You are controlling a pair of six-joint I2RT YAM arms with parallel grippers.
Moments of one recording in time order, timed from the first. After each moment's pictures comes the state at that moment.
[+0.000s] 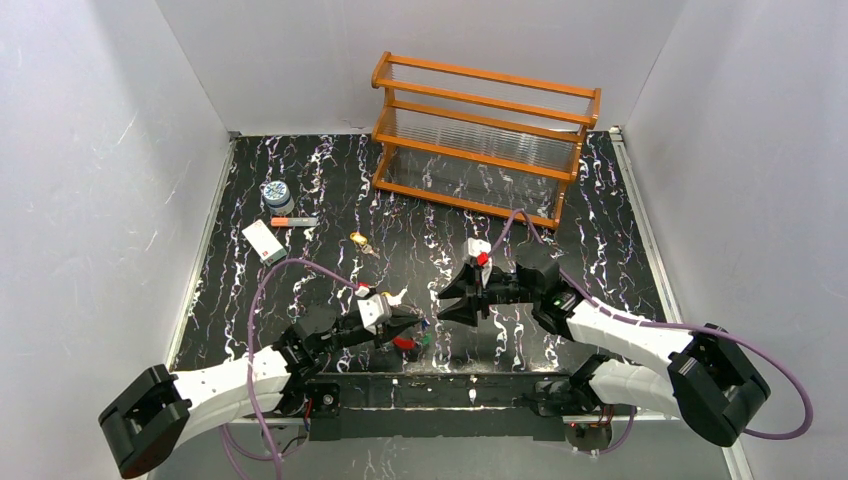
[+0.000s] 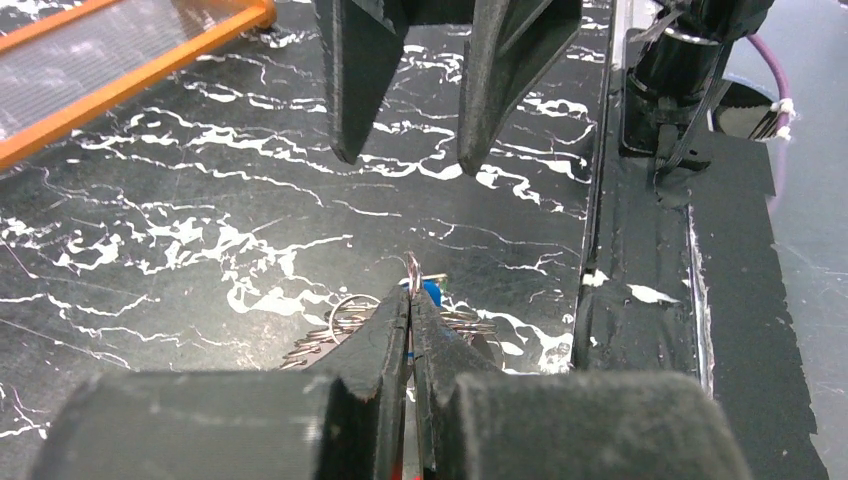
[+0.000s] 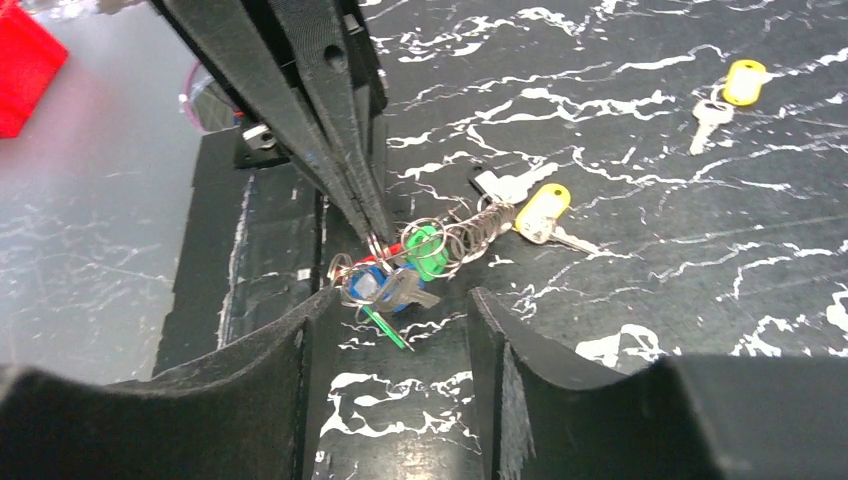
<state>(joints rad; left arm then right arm) -0.90 0.82 0.06 0.70 0.37 0.04 0.76 1.10 0.43 0.44 -0.79 0.03</state>
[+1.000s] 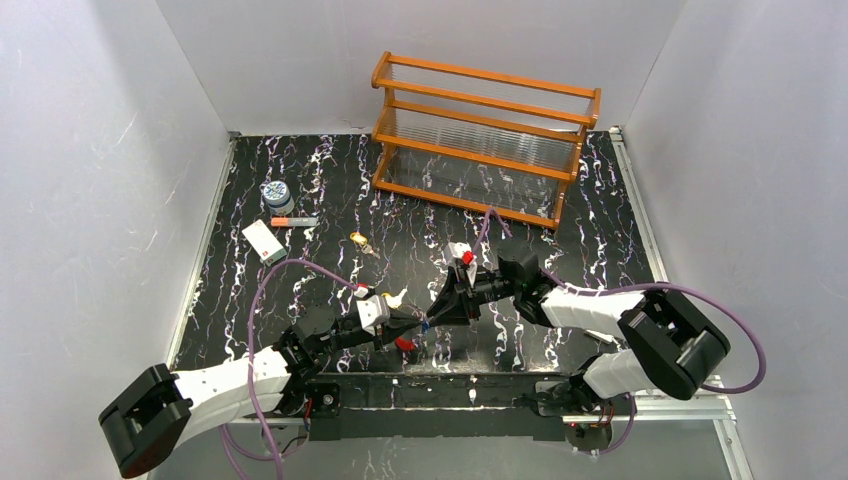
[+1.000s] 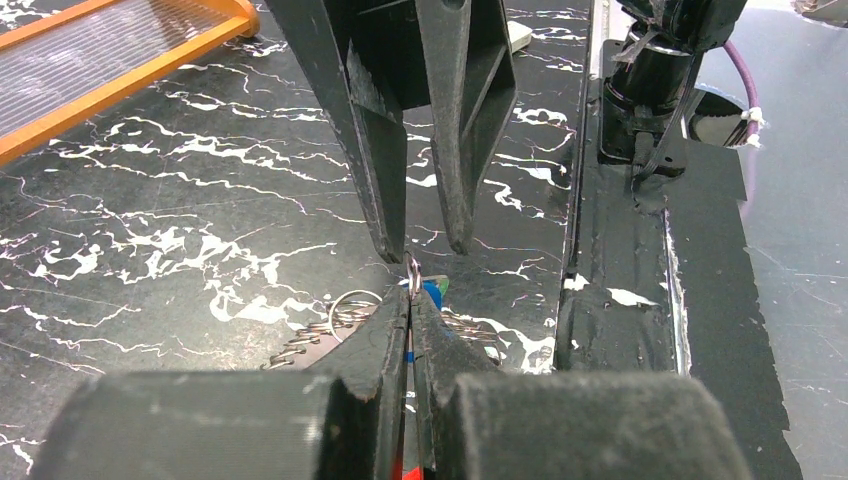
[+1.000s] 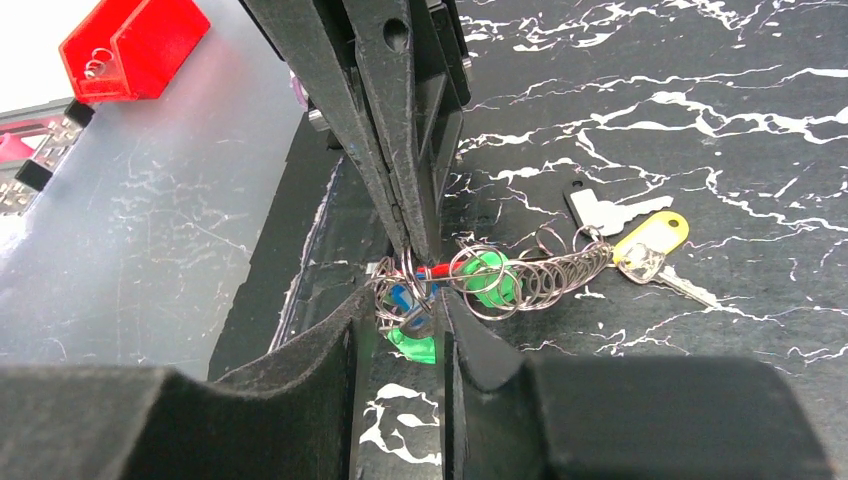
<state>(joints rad) -0.90 0.81 0.04 0.74 0.40 0.01 0.76 1.37 0.48 0.66 -1.06 0.10</state>
